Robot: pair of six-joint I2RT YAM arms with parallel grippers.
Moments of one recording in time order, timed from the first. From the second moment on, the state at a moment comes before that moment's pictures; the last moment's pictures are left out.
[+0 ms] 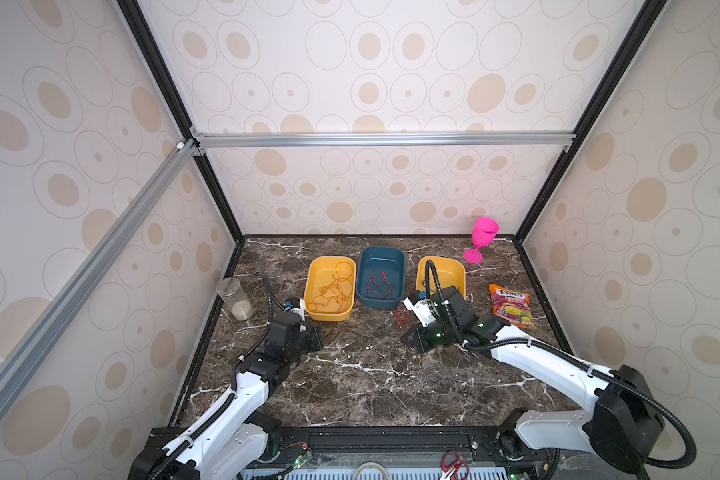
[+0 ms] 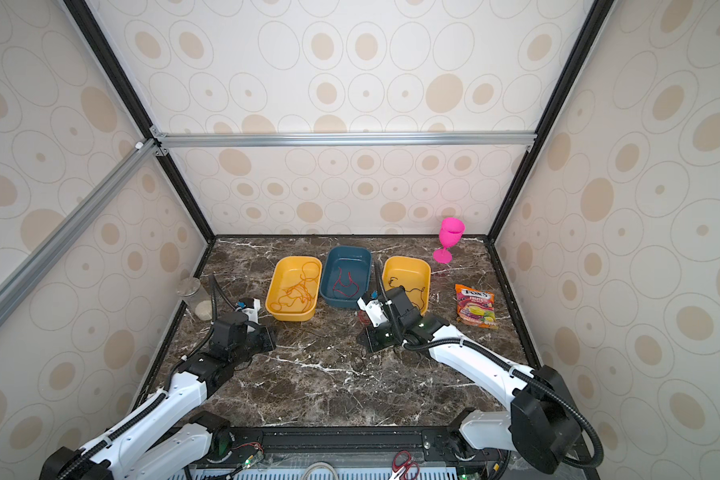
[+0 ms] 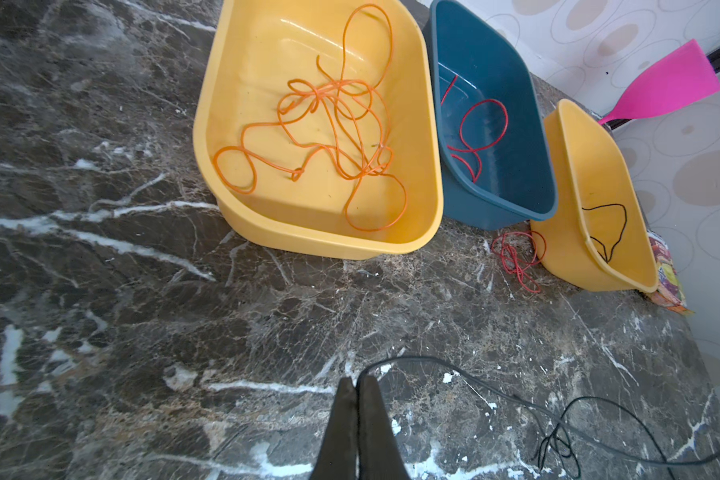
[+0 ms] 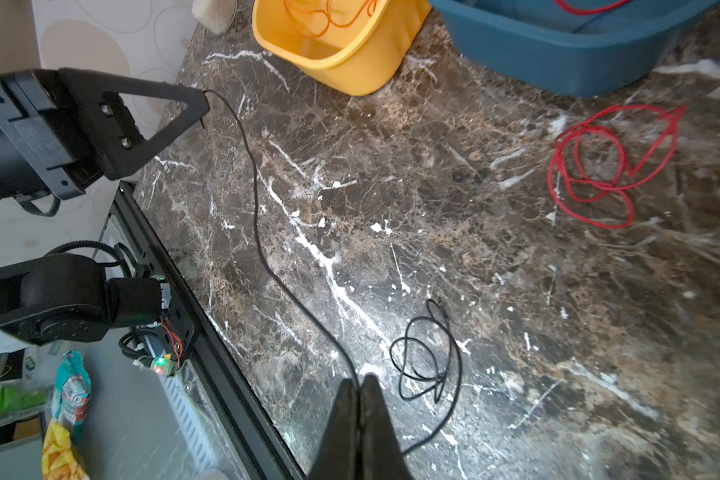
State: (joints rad) left arm -0.33 0.90 0.43 -0.17 0.07 -0.54; right arm 0.65 1.30 0.85 -0.42 -0.43 0.35
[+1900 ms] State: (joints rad) left arm -0.33 0.90 0.38 -0.15 0.08 -0.54; right arm 0.84 1.65 0.88 -0.22 -0.37 0.19
